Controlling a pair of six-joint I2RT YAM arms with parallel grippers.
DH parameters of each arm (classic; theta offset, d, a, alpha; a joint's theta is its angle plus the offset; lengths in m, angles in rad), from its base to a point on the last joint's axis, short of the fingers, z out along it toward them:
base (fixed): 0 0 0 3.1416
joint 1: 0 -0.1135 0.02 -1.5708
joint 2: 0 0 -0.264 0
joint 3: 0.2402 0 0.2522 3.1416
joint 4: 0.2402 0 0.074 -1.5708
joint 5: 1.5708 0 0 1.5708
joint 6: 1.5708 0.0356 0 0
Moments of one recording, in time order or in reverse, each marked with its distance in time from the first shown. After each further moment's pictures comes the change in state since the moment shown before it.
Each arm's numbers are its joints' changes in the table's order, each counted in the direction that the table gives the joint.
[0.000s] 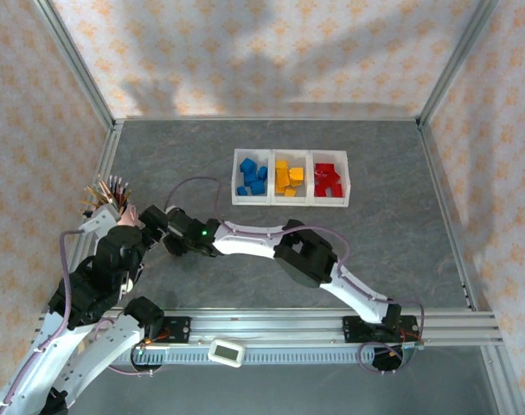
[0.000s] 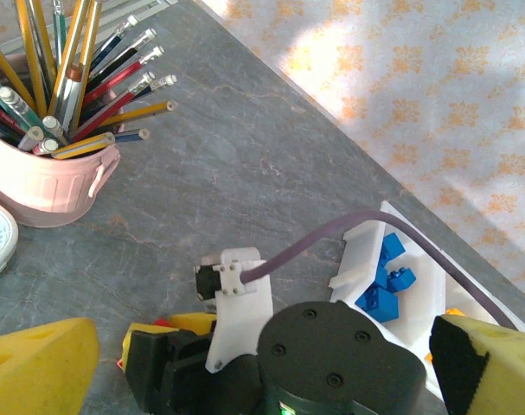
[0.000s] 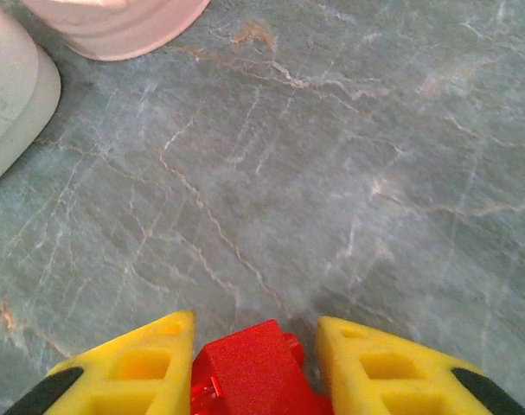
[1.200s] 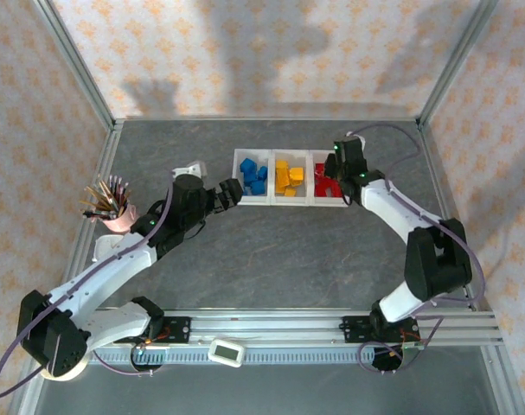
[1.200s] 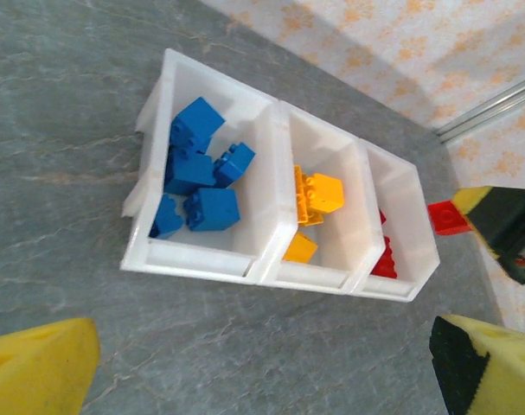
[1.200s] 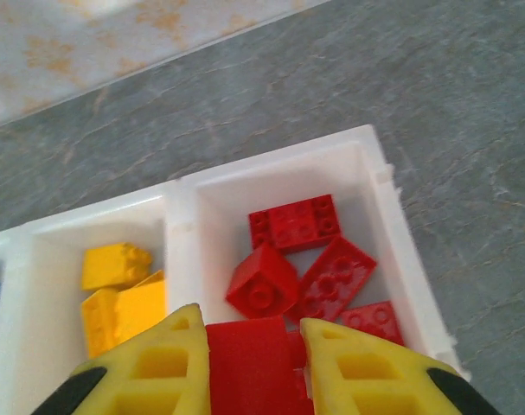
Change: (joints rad) left arm 0.003 -0.639 -0.020 -0.741 0.513 0.218; right arm 0.869 0.846 -0.841 -0.101 0.145 0.111
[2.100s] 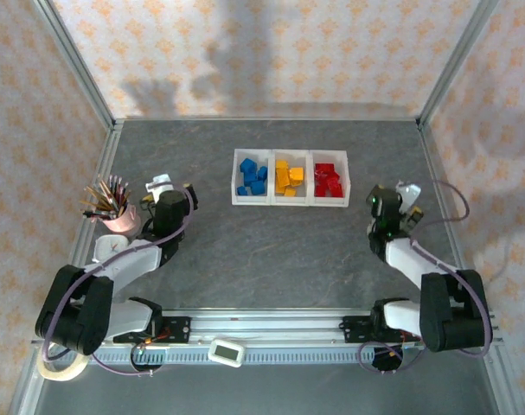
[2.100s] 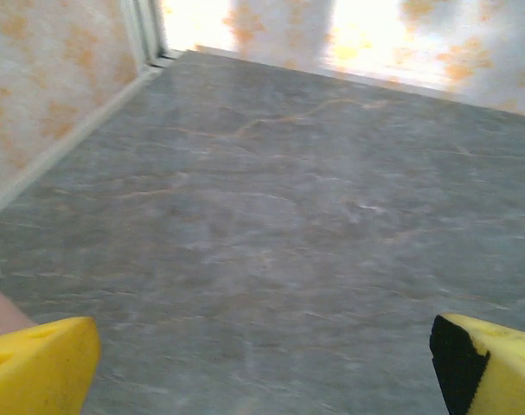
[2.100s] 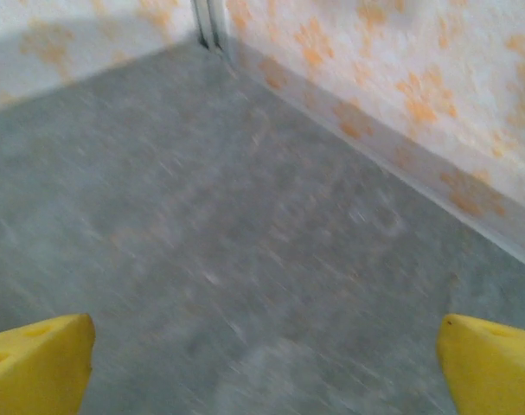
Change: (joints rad) left arm -0.290 -0.141 -0.395 -0.614 -0.505 0.491; right arm 0.232 0.360 -0.755 -0.586 0.407 -0.148
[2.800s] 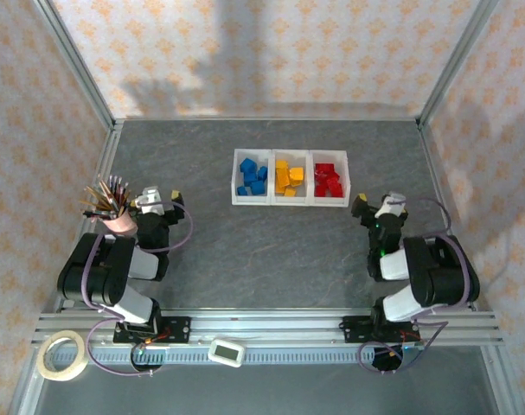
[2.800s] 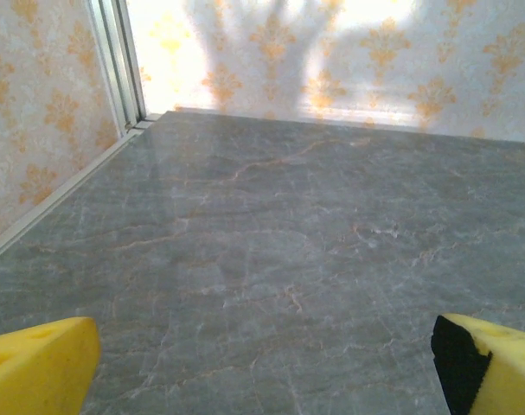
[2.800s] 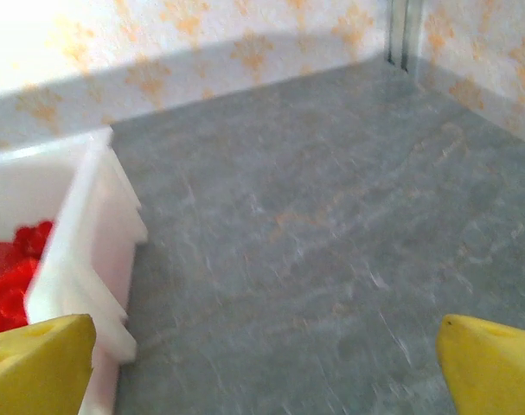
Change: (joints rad) left arm -0.201 -0.290 -0.244 -0.797 0.294 0.214; right arm 0.042 -0.300 -0.151 -0.742 -0.418 -0.159
